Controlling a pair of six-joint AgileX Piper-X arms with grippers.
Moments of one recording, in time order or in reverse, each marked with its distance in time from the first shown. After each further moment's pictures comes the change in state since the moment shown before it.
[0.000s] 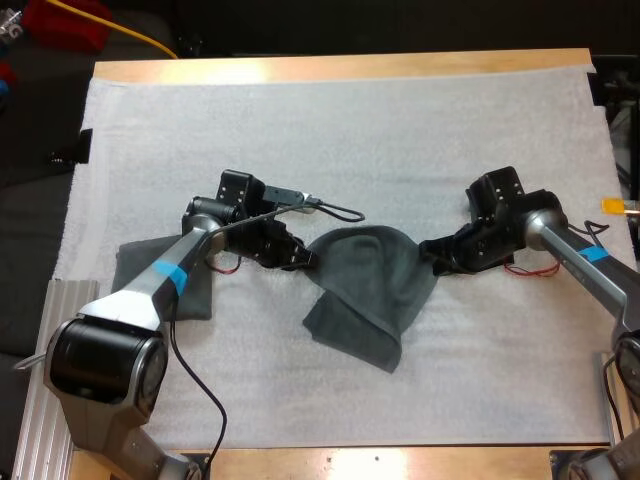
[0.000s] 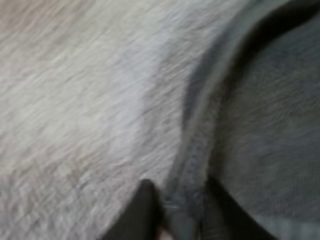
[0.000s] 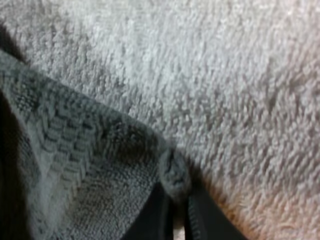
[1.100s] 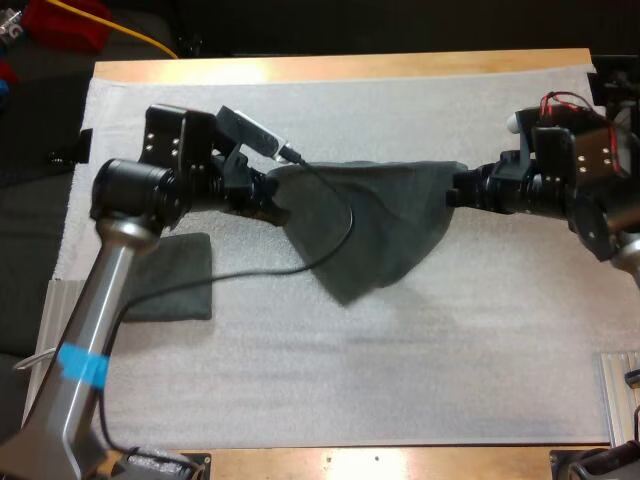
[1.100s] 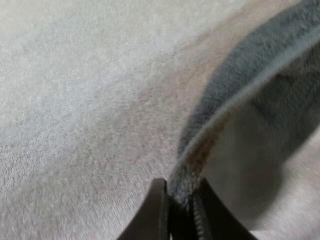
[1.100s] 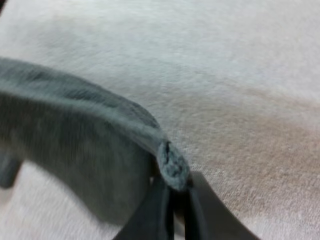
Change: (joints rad) left arm -0.019 -0.469 -0.335 0.421 -0.202 0.169; right arm 0.041 -0.495 -0.216 0.141 0.108 -0.125
